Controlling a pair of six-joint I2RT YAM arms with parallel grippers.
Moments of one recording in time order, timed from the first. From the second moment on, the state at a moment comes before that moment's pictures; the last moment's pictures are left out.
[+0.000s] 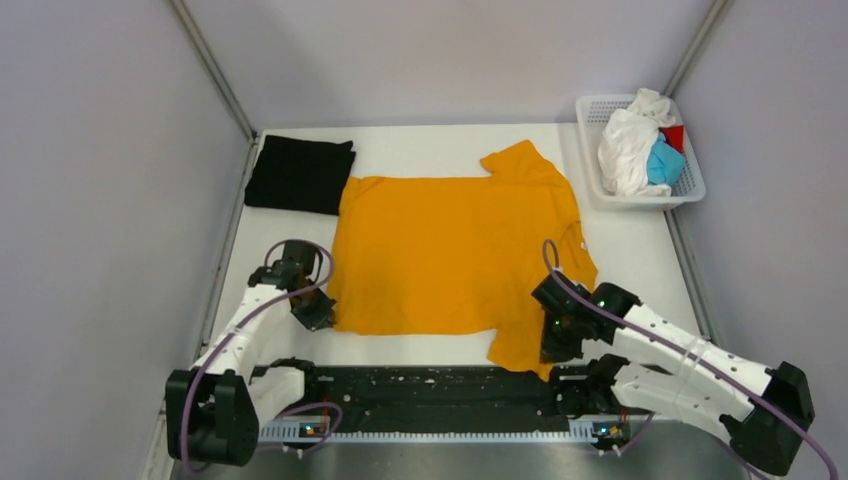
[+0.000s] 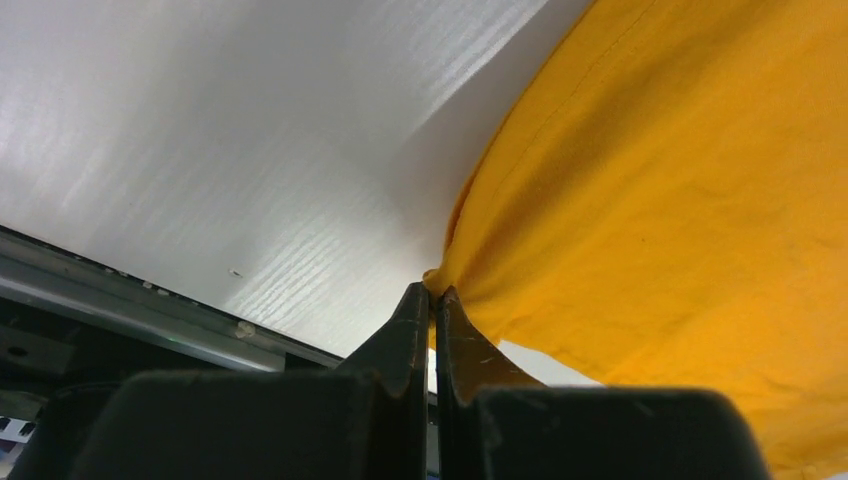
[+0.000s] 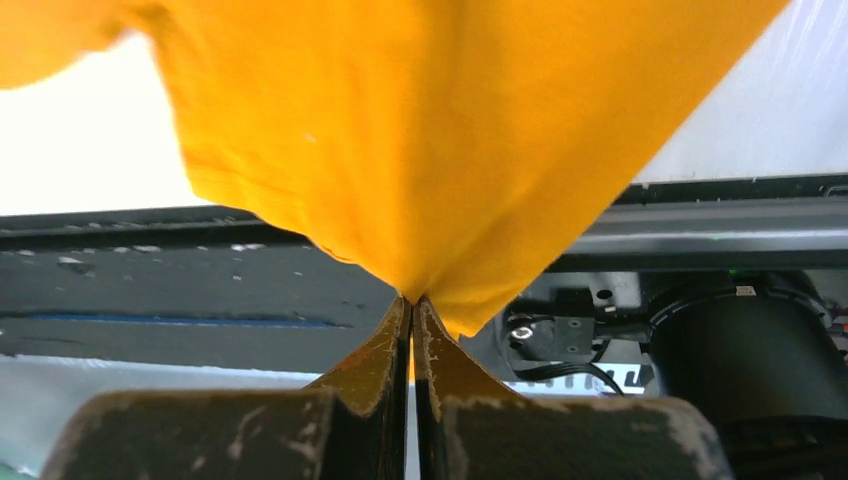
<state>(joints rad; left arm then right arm) -0.09 1.04 0.60 -0.90 -0.03 -0.90 0.82 0.85 0.57 -1.10 -0.02 1.01</state>
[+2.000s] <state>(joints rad) -0.08 1.52 1.07 -0.63 -0.10 -0.94 0.23 1.44 1.15 -0.50 0.07 0.33</state>
